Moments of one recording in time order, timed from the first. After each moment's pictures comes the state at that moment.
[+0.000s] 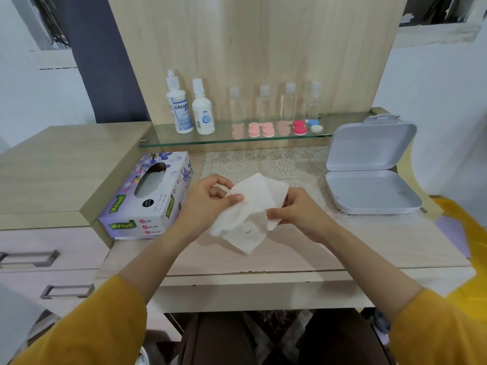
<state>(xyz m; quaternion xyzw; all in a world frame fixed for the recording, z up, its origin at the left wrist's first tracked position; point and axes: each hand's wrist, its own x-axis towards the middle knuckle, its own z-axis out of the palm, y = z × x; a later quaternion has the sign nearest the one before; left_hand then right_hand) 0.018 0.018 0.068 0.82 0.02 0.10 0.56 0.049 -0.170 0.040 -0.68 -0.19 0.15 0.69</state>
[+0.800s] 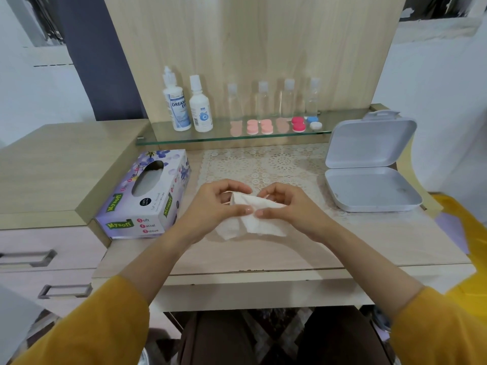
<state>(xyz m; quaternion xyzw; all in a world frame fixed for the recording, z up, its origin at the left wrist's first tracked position) 0.014 0.014 0.065 0.78 -0.06 0.00 0.62 0.048 -0.169 0.042 -0.75 -0.20 0.12 0.62</state>
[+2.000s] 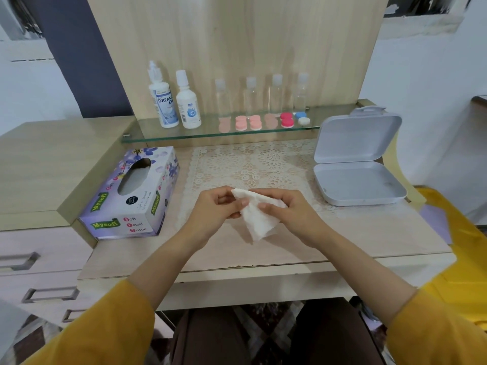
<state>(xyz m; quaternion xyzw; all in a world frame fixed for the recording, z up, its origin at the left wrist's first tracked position) 0.024 -0.005 0.035 0.74 -0.03 0.01 0.67 0.035 -0.179 0.031 -0.73 -0.19 0.09 0.65</state>
